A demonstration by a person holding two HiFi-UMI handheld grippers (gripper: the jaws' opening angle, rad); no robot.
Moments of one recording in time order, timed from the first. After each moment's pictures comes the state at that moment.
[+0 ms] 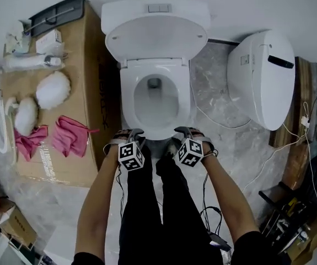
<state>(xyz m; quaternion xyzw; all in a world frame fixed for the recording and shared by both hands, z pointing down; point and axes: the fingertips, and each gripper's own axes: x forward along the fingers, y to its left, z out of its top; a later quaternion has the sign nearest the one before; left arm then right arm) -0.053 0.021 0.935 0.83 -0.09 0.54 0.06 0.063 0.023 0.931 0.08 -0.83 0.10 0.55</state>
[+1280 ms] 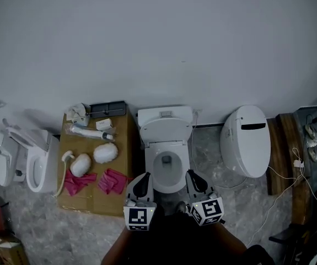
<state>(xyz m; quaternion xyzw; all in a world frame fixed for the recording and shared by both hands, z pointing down) -0.080 -0.037 0.355 0.83 -0.55 0.11 0.05 0.058 -0.040 0.364 0.50 -0.85 0.12 0.07</state>
